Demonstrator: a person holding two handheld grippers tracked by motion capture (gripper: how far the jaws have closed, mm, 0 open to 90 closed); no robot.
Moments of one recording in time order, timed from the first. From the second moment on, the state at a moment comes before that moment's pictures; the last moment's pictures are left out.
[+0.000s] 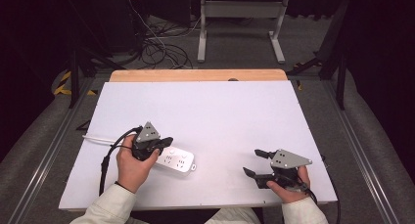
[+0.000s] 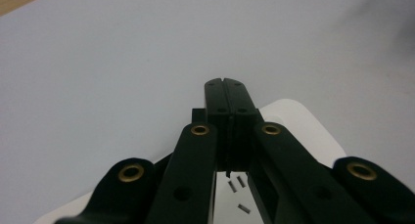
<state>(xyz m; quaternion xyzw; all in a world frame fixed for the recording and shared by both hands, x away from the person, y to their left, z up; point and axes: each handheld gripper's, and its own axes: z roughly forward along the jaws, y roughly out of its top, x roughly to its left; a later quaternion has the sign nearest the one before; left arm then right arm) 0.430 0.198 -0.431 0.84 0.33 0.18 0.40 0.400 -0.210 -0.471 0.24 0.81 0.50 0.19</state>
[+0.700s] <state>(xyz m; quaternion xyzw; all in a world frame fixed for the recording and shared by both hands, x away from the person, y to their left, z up) 0.420 0.170 -0.431 0.86 0.28 0.16 0.39 0.398 -0.210 -0.469 0.24 0.81 0.50 0.19</state>
